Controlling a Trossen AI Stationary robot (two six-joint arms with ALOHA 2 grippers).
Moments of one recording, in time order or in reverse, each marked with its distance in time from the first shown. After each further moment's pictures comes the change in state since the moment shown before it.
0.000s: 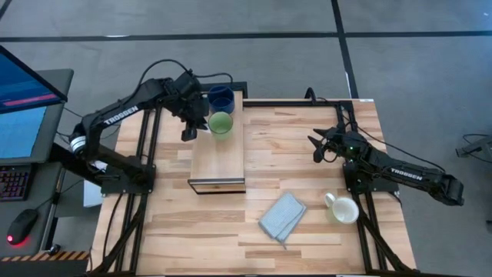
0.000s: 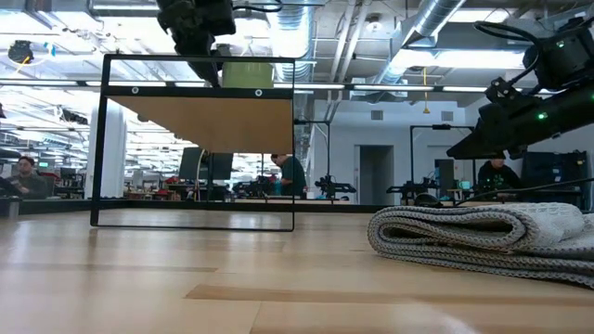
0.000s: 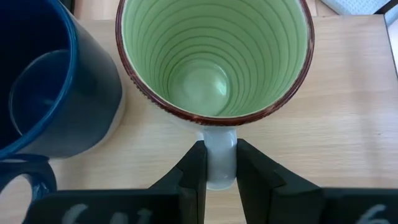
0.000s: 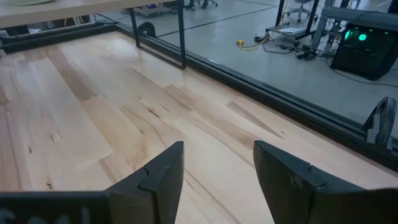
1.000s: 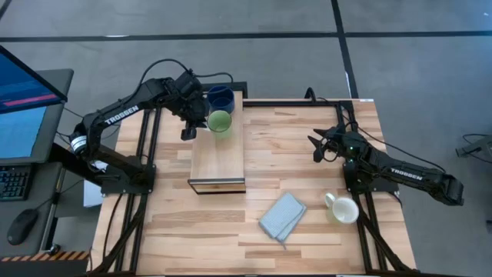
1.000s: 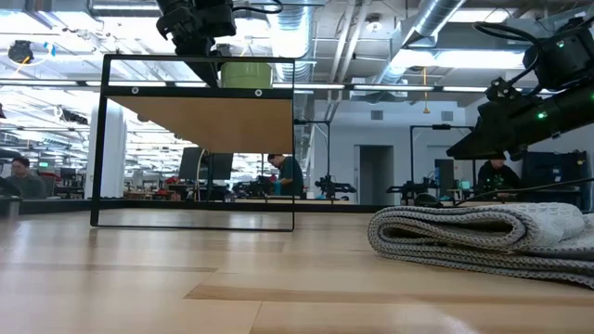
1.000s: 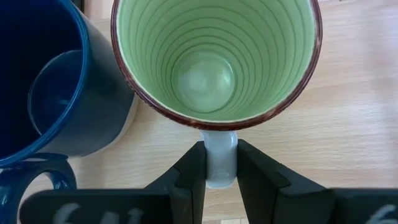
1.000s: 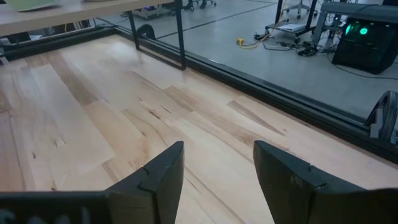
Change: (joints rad) left arm 0.004 0.004 0.000 0.002 -0.044 0.054; right arm 0.000 0.000 0.000 0.000 0.000 0.035
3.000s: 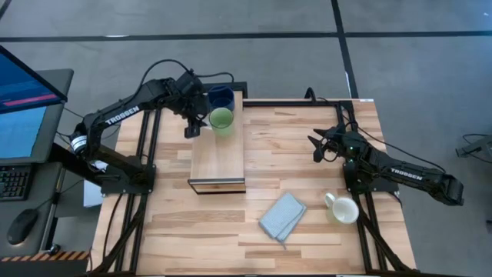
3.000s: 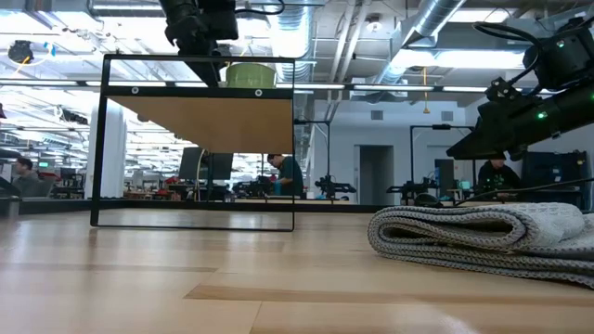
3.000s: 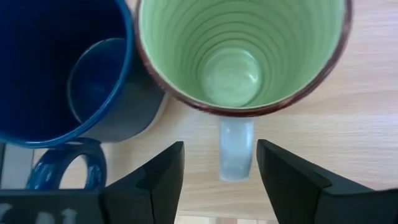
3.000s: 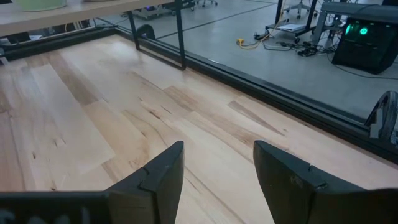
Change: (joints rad) left arm -0.019 0.002 -0.002 0.042 -0.116 -0.070; right arm 0.000 0.000 0.000 0.000 0.000 0.000
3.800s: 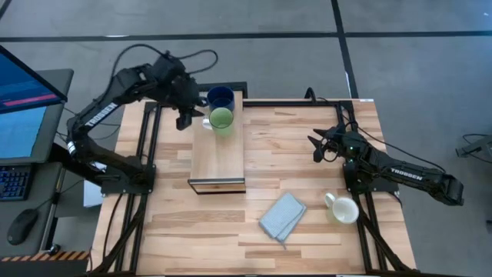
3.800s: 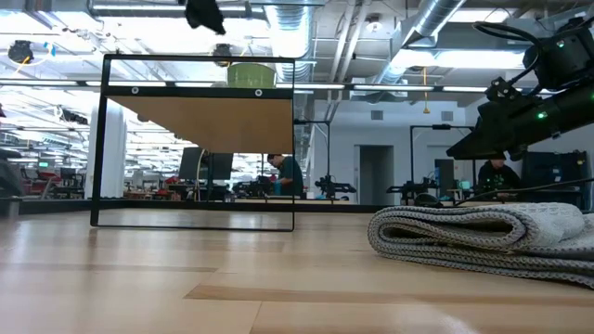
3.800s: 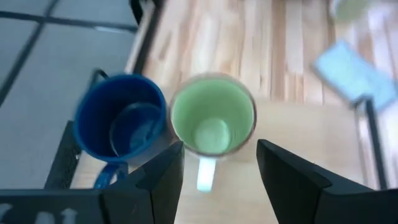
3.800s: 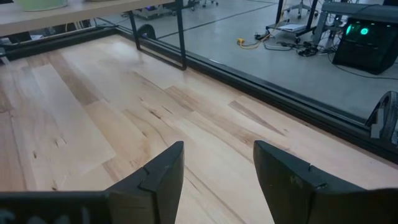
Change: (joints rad) left arm 0.000 -0.055 0.301 -0.134 0.091 -0.180; right arm 0.002 0.000 0.000 0.000 0.000 -0.001
